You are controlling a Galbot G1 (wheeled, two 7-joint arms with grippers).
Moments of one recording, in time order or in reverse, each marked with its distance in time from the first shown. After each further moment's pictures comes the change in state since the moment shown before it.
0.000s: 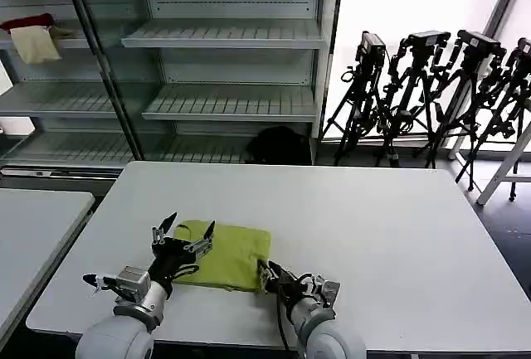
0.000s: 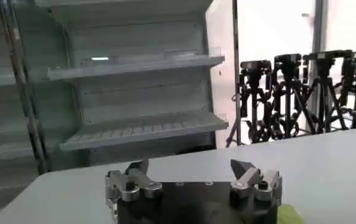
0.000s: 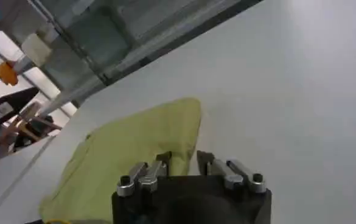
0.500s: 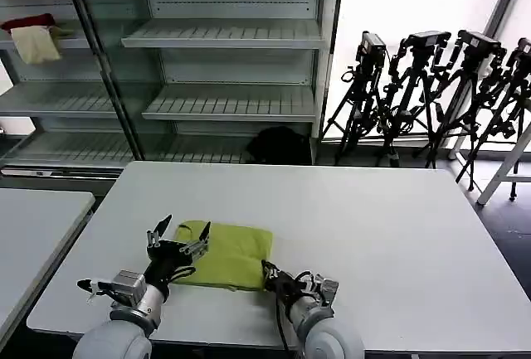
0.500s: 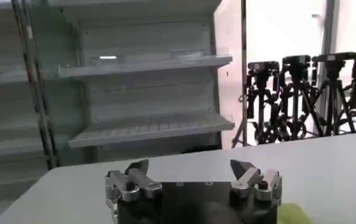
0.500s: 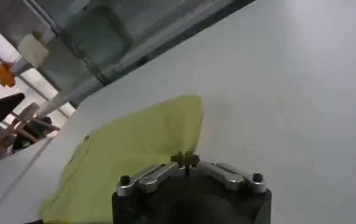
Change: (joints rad) left arm 0.022 -0.010 -0.010 -0.013 -0.004 -0.008 -0.018; right arm -0.001 -0.004 0.025 0.010 0.012 0.001 0.004
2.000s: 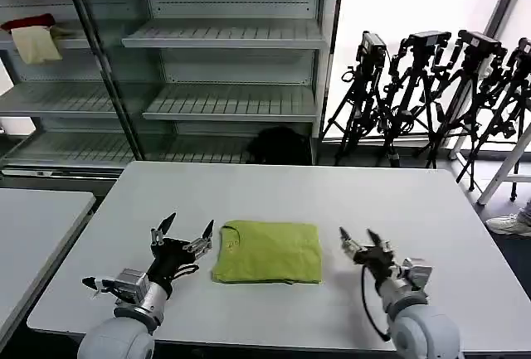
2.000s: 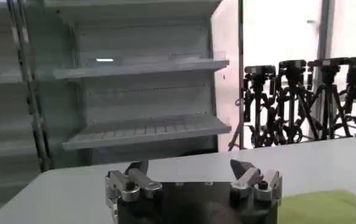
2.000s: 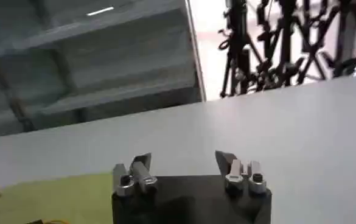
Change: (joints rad) left arm -0.019 -0.005 0.001 0.040 -0.010 -0.033 0.019; right arm -0.038 -0.184 0.415 0.060 -0.289 0.038 -0.222
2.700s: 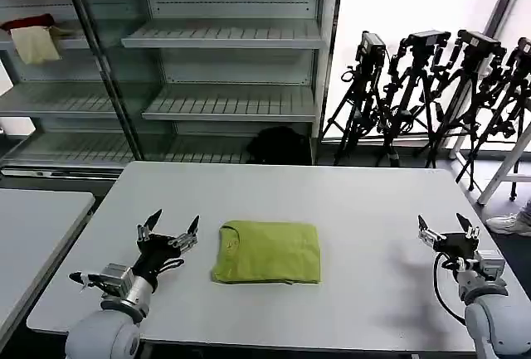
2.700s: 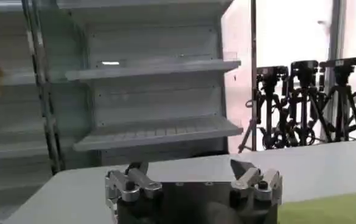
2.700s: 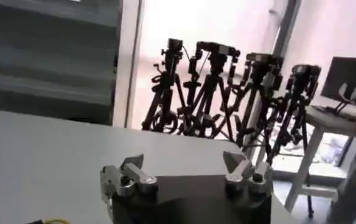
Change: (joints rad) left arm -0.025 0.037 -0.075 0.076 -0.051 -0.060 0.034; right arm 0.010 -0.140 0.257 -0.150 -0.197 0.127 -0.185
